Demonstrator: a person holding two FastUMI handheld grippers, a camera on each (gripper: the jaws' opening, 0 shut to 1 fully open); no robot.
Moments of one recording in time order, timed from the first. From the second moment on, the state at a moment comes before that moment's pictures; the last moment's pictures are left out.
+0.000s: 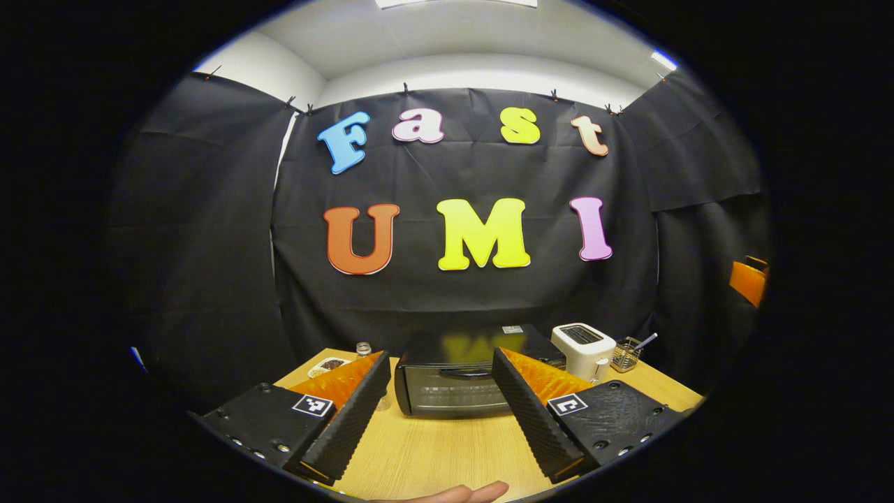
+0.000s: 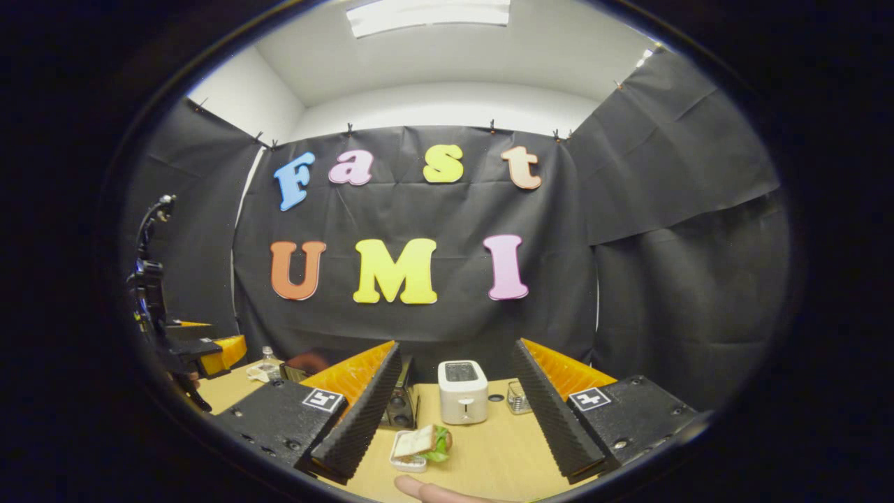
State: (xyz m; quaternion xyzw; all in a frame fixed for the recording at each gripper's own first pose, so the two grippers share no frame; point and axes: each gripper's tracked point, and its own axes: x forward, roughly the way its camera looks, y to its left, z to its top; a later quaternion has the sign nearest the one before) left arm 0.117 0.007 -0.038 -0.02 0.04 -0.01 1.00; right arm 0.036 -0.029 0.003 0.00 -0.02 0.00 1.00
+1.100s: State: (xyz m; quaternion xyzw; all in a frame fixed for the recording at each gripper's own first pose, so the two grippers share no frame) left arm 0.302 -0.062 -0.177 0.00 0.23 -0.05 0.97; right arm 0.070 -0.081 -0.023 -0.03 -0.02 0.01 1.00
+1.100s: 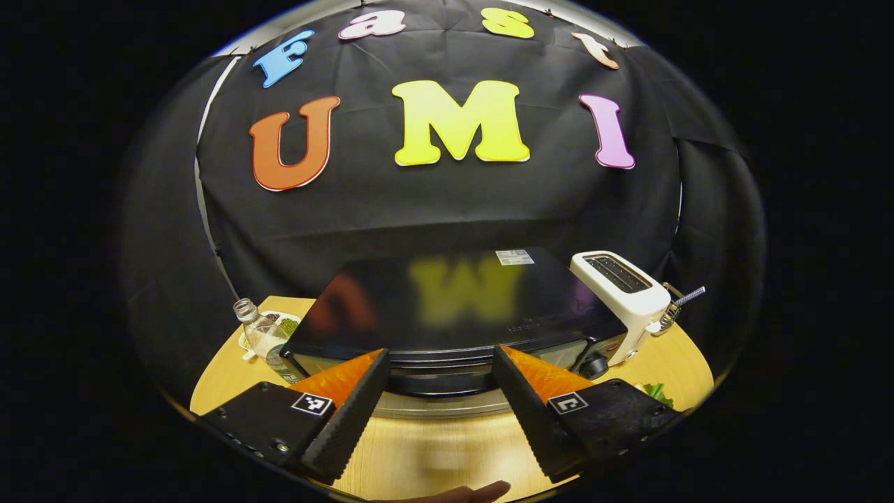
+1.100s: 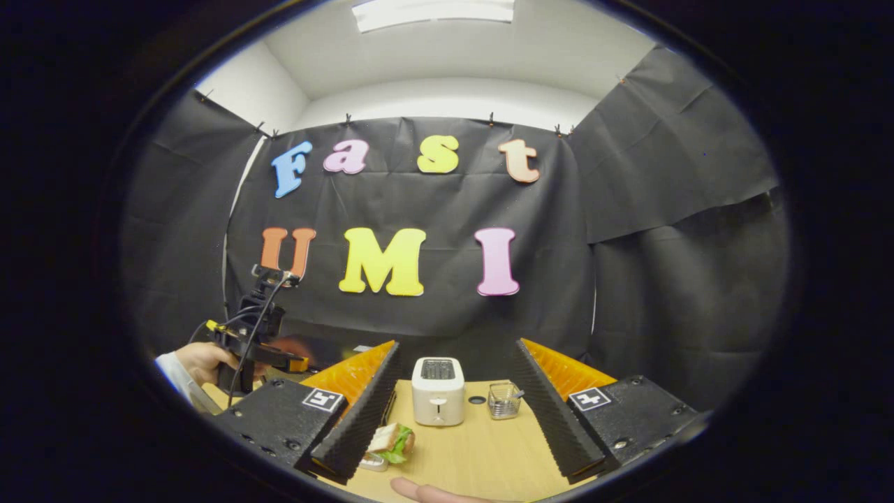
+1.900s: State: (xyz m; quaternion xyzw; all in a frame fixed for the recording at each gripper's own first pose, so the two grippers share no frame) left arm 0.246 -0.062 -0.194 -0.02 0.27 -0.06 0.96; right arm 0.049 -0.094 -0.030 -0.04 -0.02 -0.01 1.00
